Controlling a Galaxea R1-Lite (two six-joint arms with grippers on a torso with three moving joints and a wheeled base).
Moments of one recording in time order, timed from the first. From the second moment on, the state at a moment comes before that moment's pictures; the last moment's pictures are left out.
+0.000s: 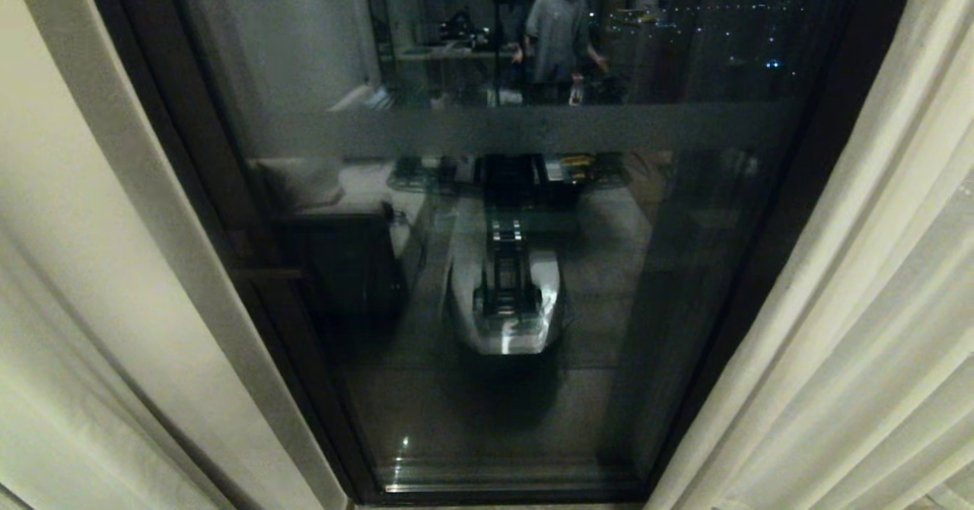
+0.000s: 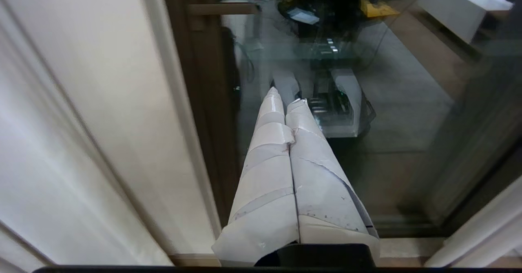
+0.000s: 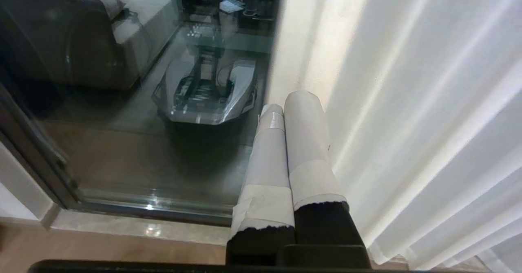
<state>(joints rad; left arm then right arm) -0.01 0.00 0.00 0.00 0.00 0.00 0.00 0.00 0.00 0.01 0.04 -0.10</state>
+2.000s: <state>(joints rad) -0.01 0.00 0.00 0.00 0.00 0.00 0.00 0.00 0.00 0.01 0.04 -0.10</state>
